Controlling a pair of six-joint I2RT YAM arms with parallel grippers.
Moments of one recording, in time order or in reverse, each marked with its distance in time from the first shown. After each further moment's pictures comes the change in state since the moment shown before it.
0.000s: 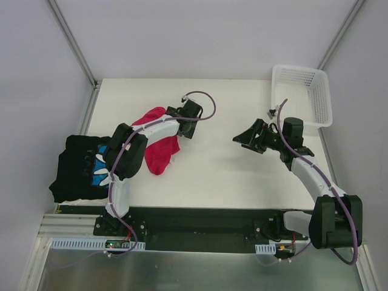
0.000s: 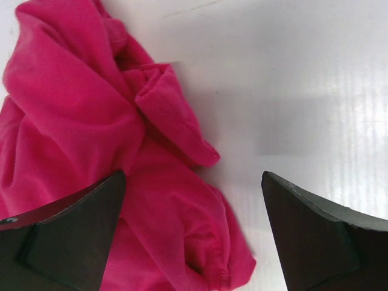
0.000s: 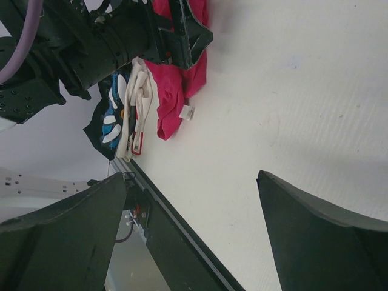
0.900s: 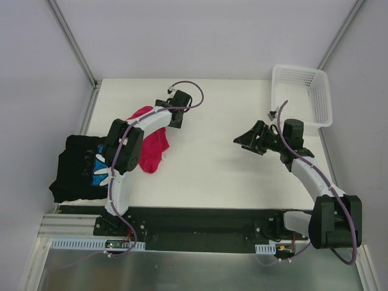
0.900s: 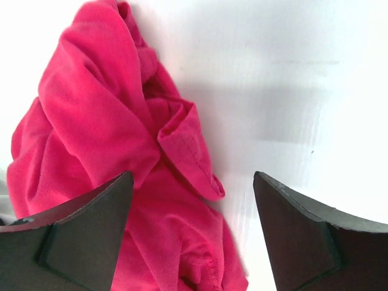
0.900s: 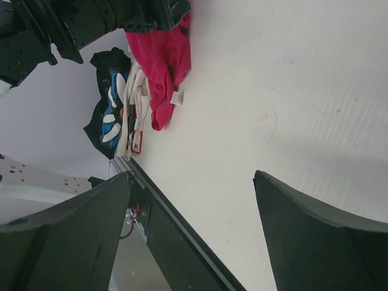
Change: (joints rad) left arm 0.135 0.046 0.078 -0.063 -0.086 -0.035; right arm -0.014 -0.005 -0.019 0.004 -0.011 0.000
